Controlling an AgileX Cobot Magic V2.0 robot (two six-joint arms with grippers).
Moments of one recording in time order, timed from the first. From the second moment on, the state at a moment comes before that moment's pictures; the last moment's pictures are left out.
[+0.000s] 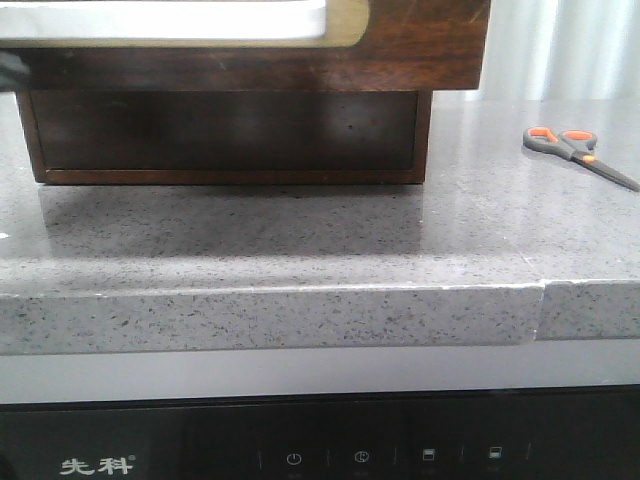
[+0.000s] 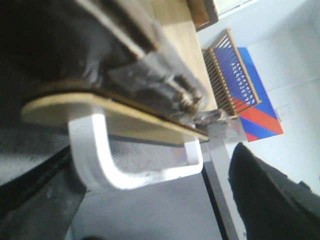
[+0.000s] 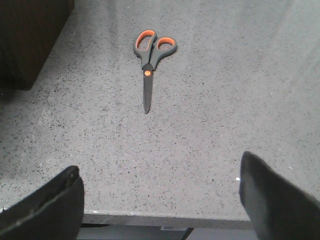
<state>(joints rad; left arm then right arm) 0.00 0.95 -0.47 -1.69 0.97 0.87 0.05 0.56 -0.68 -0.10 0.65 0.07</state>
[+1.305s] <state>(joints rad) -0.52 0.63 -1.09 -0.07 1.10 0.09 0.05 0.56 -0.68 -0.10 0.65 0.07</state>
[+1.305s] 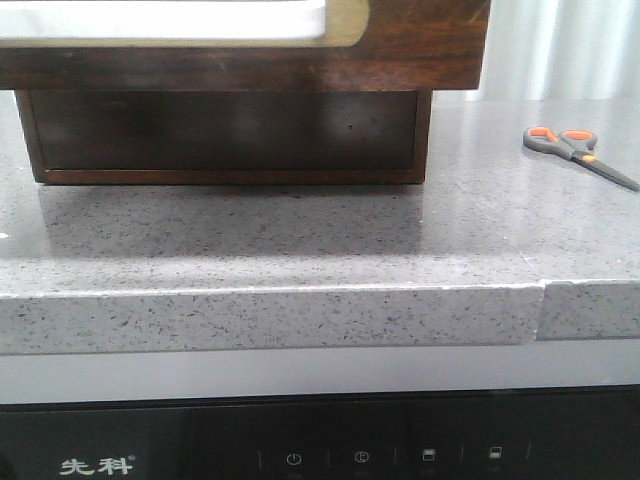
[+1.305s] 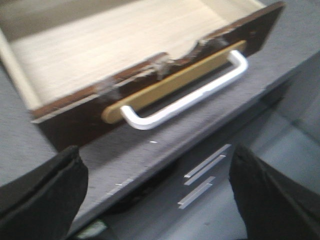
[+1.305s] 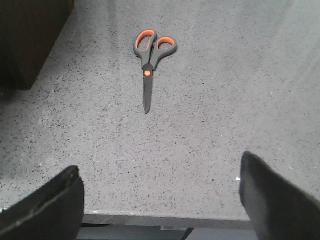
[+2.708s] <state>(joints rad) -0.79 0.63 -1.14 0.03 0.95 0.01 0.05 0.67 -0.70 -0.10 0.59 0.07</state>
